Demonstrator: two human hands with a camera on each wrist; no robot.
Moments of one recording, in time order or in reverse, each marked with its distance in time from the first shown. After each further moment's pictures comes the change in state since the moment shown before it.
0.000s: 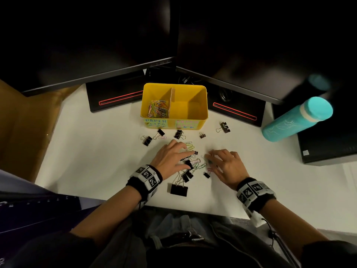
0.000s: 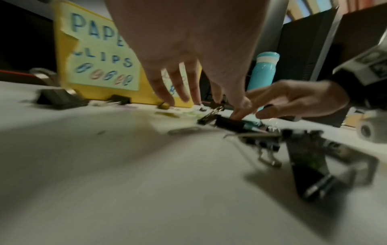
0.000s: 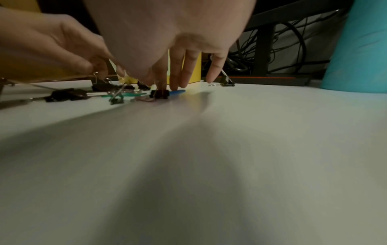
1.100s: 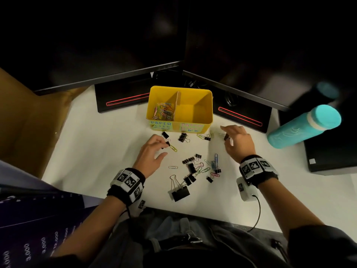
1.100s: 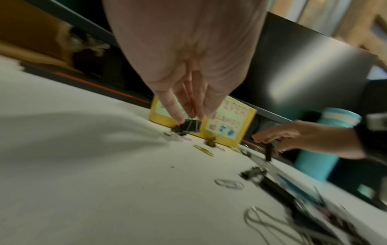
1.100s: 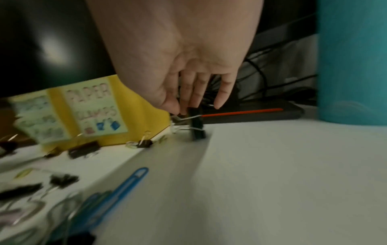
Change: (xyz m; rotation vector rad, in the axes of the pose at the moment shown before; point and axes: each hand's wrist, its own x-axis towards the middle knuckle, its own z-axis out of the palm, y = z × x) left_hand -0.030 -0.033 -0.027 -0.356 0.322 -0.252; right_hand 0.069 0.033 -0.038 0.119 0.109 0.301
